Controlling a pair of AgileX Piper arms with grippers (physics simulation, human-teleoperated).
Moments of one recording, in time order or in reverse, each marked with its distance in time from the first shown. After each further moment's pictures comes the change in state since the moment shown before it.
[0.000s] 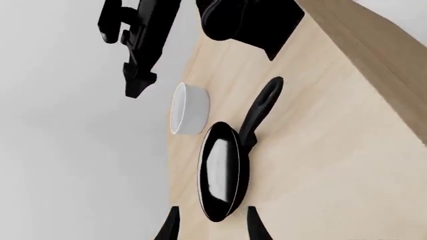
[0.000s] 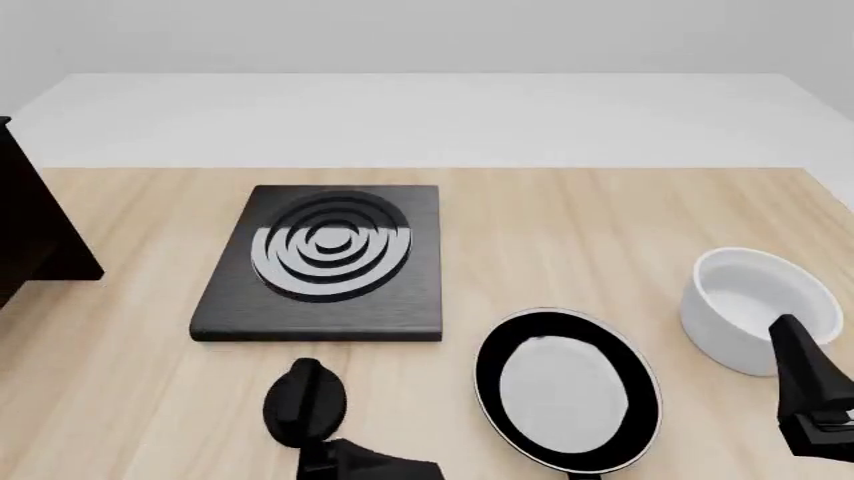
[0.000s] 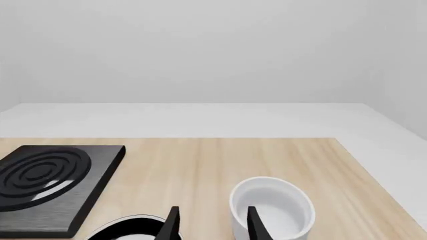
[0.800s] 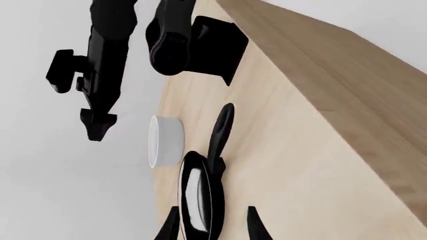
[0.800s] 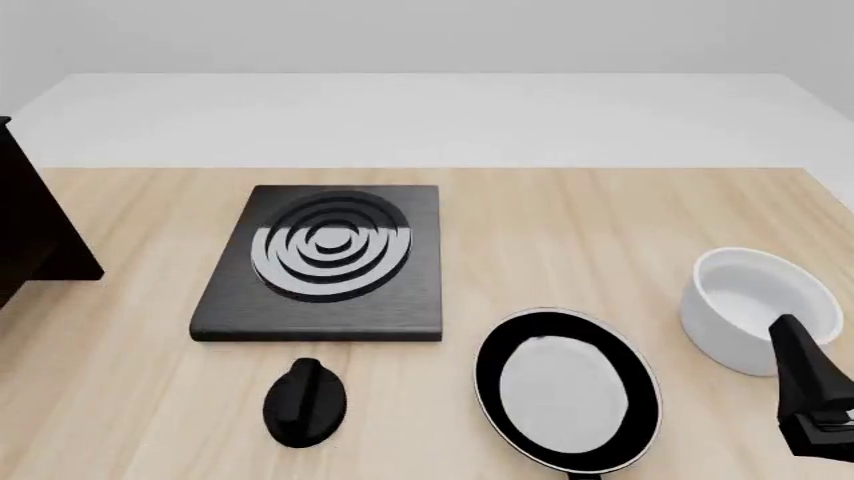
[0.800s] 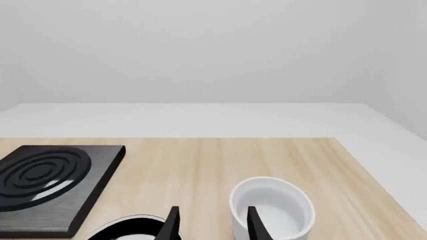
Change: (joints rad) left arm -0.126 0.238 -0.003 -0.166 0.070; right arm 0.000 0.000 0.000 0.000 0.000
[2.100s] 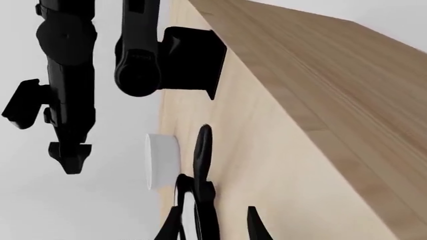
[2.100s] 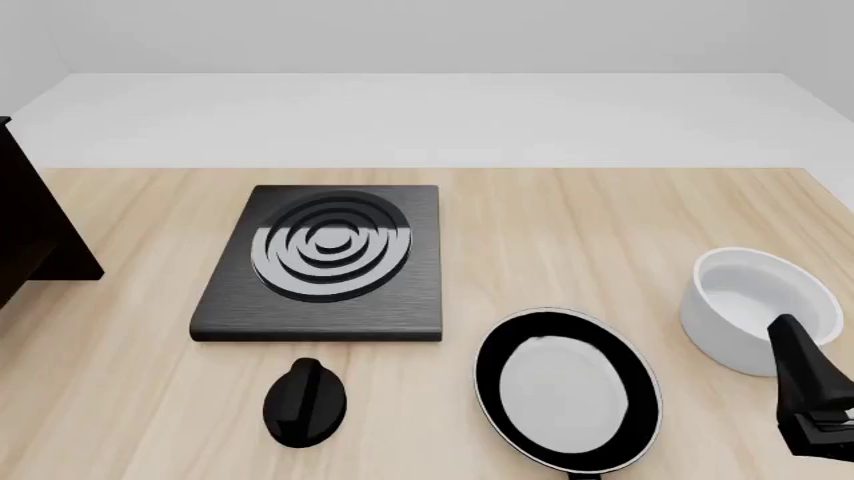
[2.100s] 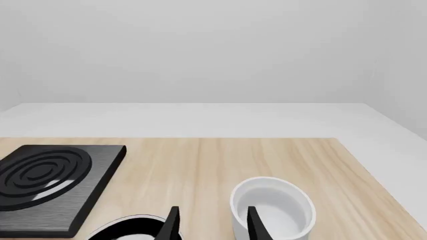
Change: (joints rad) left arm -0.020 0.390 -0.124 -0.272 0.098; right arm 0.004 0.006 0.002 -0.008 0.000
